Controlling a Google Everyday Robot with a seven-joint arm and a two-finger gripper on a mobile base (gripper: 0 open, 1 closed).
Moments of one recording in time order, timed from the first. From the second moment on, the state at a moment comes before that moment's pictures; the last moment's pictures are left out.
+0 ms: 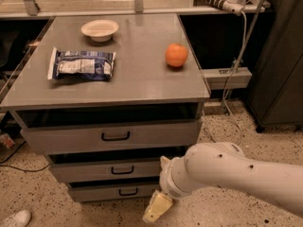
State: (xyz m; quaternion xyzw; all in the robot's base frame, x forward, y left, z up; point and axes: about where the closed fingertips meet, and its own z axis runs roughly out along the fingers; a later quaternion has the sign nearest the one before) arm 0.400 -0.018 0.619 -0.57 0.78 0.14 0.22
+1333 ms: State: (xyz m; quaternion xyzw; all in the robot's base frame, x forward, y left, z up) arm 0.434 0.015 0.542 -0.54 0.78 0.15 0.27
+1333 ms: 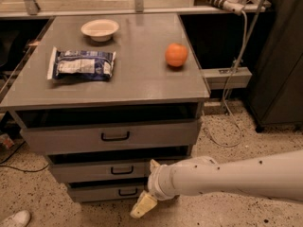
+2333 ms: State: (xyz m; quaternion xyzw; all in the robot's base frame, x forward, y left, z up) arm 0.485 0.047 0.488 -0.55 0.77 0.15 0.28
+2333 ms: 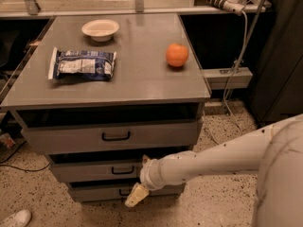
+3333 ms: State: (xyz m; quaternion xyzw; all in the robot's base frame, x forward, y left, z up) arm 0.518 0.052 0.456 -0.58 0.76 0.14 0.27
